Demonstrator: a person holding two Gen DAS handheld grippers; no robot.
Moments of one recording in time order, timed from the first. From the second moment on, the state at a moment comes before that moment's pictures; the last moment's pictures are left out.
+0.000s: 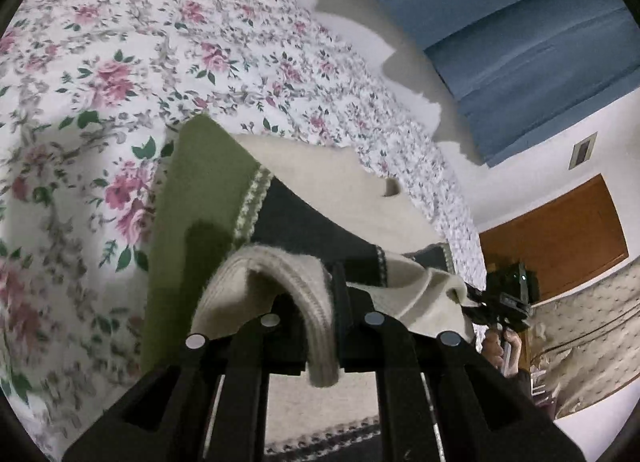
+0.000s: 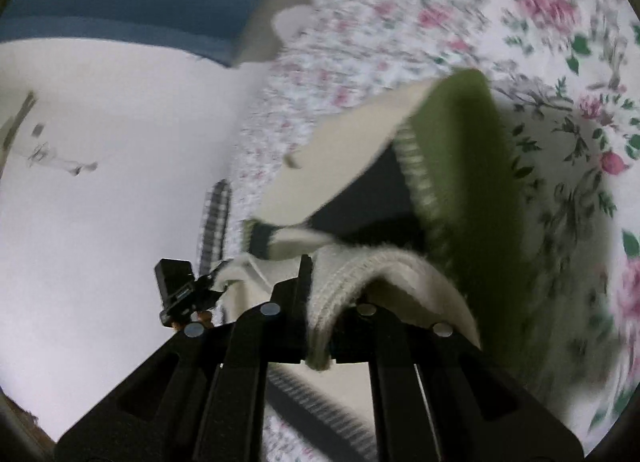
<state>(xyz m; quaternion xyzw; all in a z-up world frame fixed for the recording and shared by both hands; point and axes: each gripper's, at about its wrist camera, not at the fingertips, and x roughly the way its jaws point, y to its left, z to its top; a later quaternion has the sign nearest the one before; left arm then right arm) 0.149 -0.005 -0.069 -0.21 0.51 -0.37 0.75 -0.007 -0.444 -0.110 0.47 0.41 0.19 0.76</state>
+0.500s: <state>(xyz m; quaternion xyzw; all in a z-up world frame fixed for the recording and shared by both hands) 0.150 0.019 -0.034 -0.14 0.46 -0.38 0.79 -0.028 -0.469 -0.068 0.42 0.35 0.19 0.82</state>
